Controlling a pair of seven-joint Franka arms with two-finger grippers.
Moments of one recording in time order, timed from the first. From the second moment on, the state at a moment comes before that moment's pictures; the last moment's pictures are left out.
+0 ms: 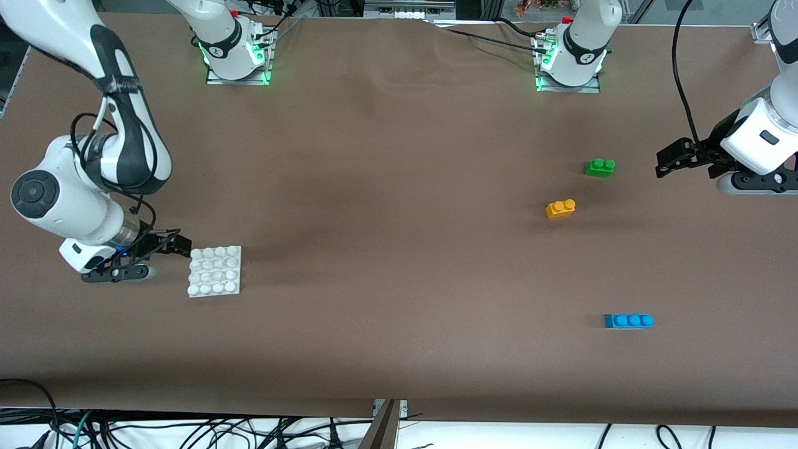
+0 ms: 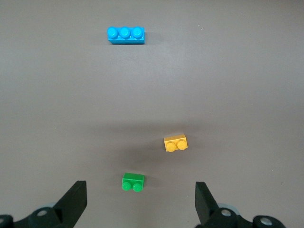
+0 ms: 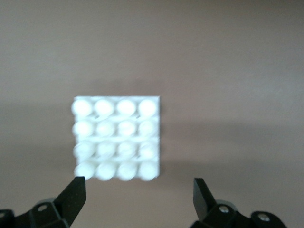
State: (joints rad) left arm 0.00 0.03 -0.03 -1.66 0.00 1.64 -0.05; right arm -0.01 0.46 -0.01 -1.78 -0.01 2.30 -0.11
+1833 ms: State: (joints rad) left arm 0.00 0.04 -0.03 -1.66 0.00 1.64 -0.05; right arm -0.02 0.66 0.01 -1.78 0.05 2.55 -0.12
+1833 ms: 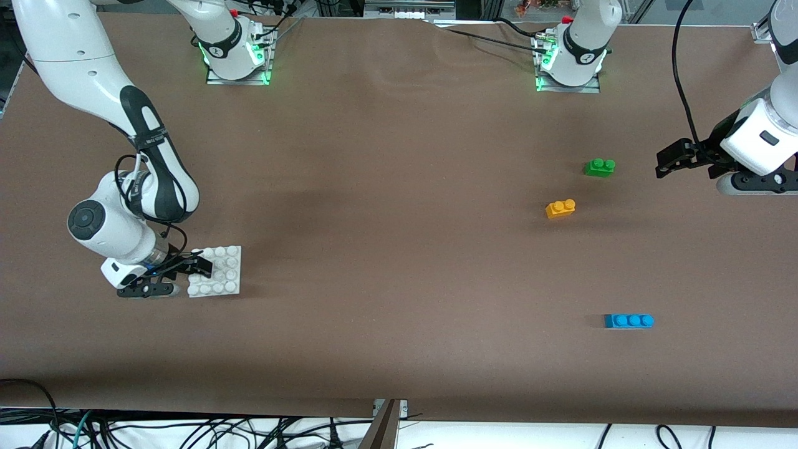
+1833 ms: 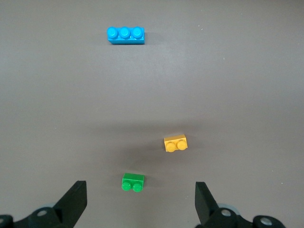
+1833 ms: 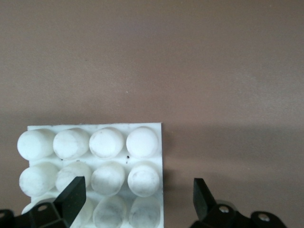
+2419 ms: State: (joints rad) left arm 0.00 0.04 -0.03 -1.66 0.00 1.64 -0.05; right arm -0.02 0.68 0.01 -1.78 0.06 2.60 -0.12
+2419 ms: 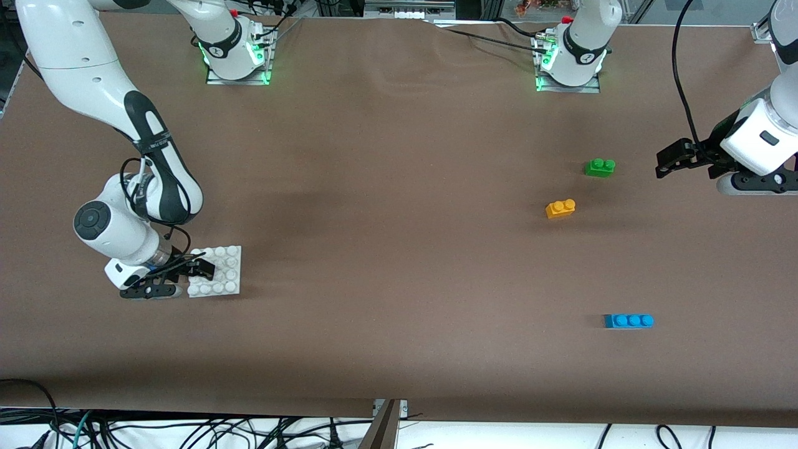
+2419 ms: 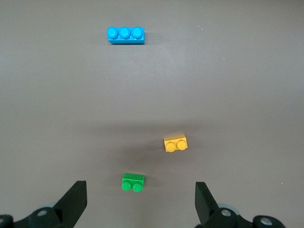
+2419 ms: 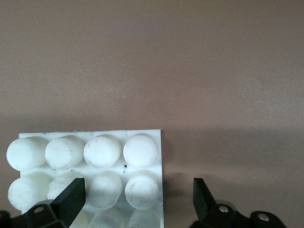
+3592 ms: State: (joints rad) left arm 0.00 0.04 -0.03 -1.66 0.00 1.64 -0.05; right arm -0.02 0.69 0.04 -1.78 0.08 2.61 -0.12
